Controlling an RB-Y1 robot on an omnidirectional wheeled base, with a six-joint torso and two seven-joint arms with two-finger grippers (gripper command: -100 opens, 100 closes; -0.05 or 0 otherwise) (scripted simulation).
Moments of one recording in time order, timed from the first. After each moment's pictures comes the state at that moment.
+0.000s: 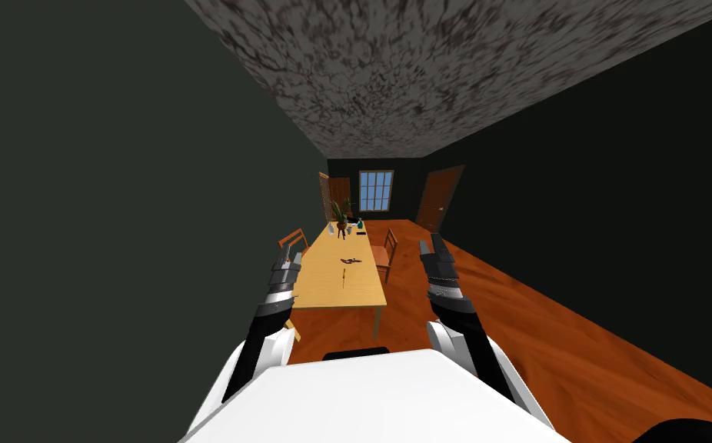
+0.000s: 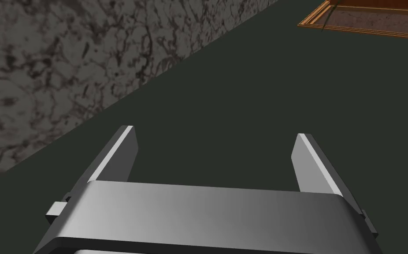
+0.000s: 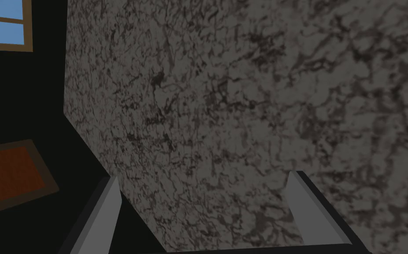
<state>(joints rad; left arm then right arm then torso) 0.46 -0.02 -0.03 -2.21 -0.12 -0.38 0.10 0.55 0.03 -0.05 -2.39 0.11 -0.45 0.04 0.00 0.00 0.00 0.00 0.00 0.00</state>
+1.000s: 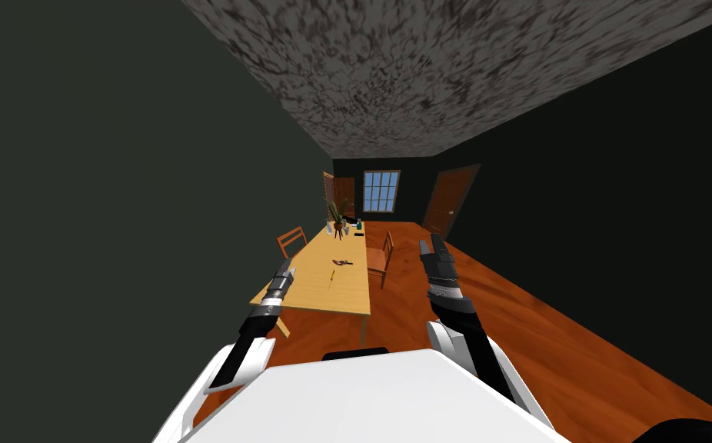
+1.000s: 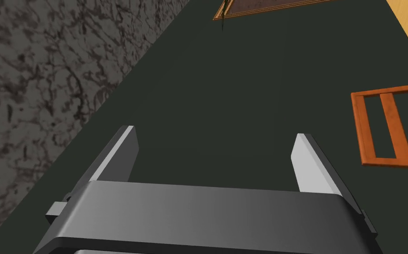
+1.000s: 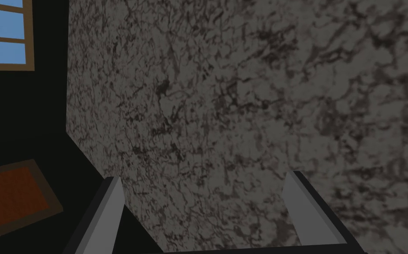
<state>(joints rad) 0.43 0.21 0.08 -2.00 -0.10 -0.25 0.12 0.55 0.03 -0.05 -2.39 0.11 -0.45 0.04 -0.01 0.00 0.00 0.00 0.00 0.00</state>
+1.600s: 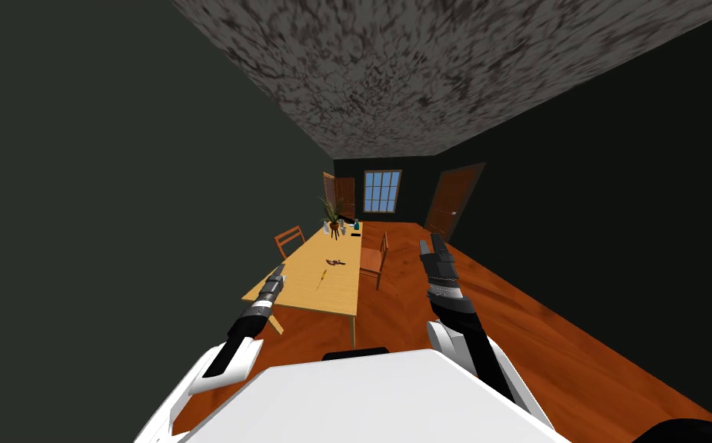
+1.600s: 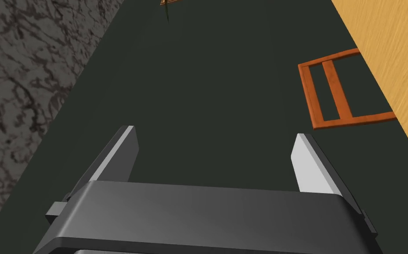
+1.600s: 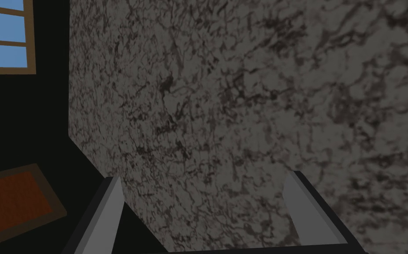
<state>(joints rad) 0.39 0.30 0.16 -1.85 -0.06 -0.15 0.14 0.55 0.03 -0.05 -2.39 0.11 -0.45 0.04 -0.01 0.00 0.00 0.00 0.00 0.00</state>
